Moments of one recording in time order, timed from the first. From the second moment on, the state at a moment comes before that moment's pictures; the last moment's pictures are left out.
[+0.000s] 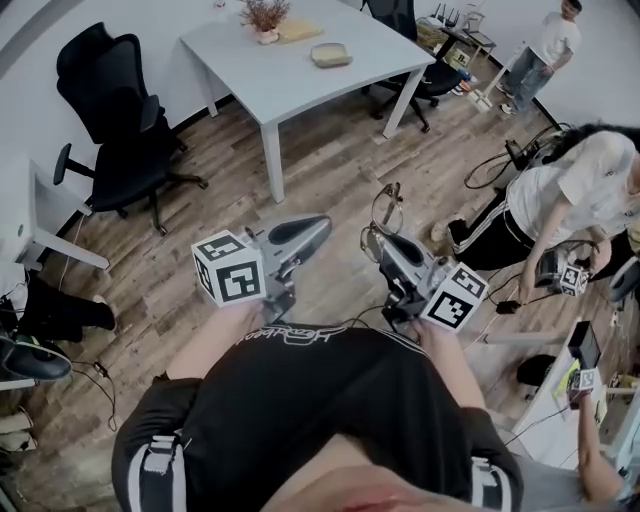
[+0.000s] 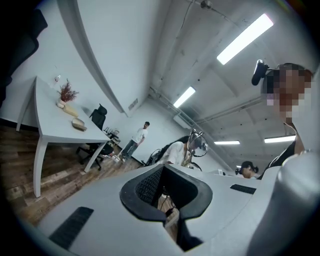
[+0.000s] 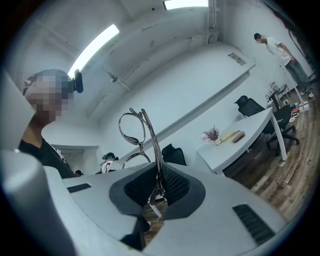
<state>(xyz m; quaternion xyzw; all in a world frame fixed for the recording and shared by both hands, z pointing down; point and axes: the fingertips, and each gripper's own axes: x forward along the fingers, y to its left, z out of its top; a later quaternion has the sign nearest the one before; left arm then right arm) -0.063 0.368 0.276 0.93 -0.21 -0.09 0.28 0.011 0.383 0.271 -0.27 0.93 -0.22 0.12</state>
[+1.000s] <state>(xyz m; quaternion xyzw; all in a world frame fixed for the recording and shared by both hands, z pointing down) -0.037 0.219 0.326 0.93 -0.19 -0.09 0.29 0.043 0.234 0.327 -0.31 0.91 -0.24 0.11</state>
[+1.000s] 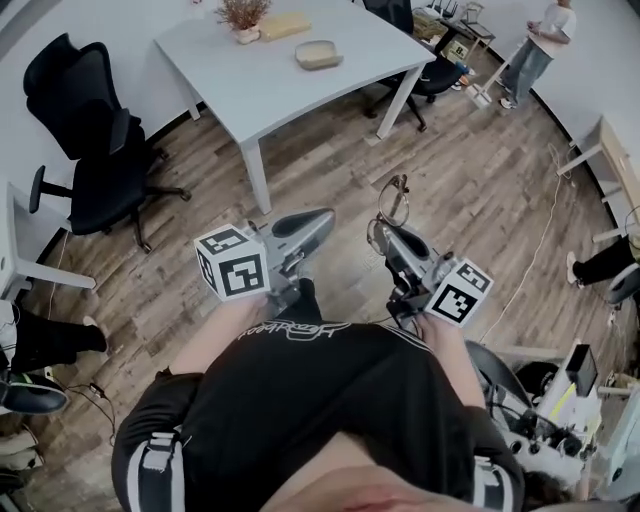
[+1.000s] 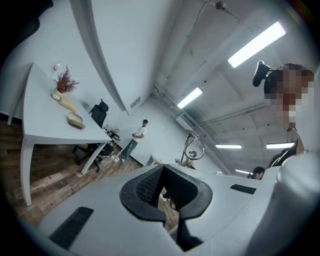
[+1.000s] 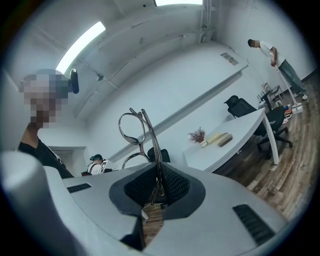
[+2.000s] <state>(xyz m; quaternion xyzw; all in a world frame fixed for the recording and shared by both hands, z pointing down) -0.048 -0.123 0.317 0.93 -0.21 -0.06 0.29 0.039 -0.098 0.309 -0.30 0.92 -0.24 0.10</state>
